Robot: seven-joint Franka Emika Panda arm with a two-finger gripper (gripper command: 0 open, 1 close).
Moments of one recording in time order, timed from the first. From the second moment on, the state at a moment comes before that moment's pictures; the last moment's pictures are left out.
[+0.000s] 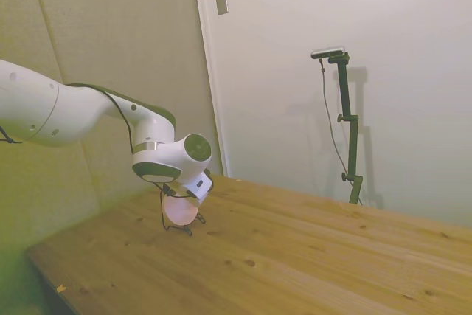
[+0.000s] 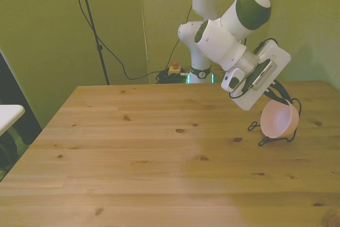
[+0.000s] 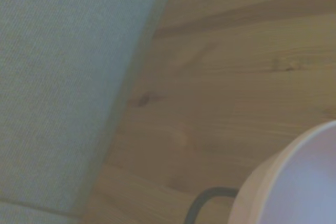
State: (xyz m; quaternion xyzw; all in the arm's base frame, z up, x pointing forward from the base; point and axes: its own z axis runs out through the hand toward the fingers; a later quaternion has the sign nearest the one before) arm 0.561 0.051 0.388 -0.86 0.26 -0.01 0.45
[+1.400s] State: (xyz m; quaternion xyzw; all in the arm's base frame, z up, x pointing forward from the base) arm 0.496 0.016 0.457 -0.85 0.38 -0.09 0.36
